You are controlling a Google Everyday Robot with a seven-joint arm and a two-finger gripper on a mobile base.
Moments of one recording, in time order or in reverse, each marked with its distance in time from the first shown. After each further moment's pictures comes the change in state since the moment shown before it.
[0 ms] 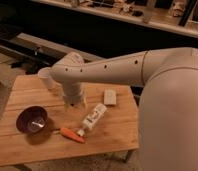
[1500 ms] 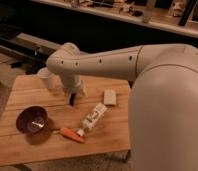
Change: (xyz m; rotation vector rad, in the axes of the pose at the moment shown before) arm -0.059 -0.002 -0.031 0.039 -0.117 -0.039
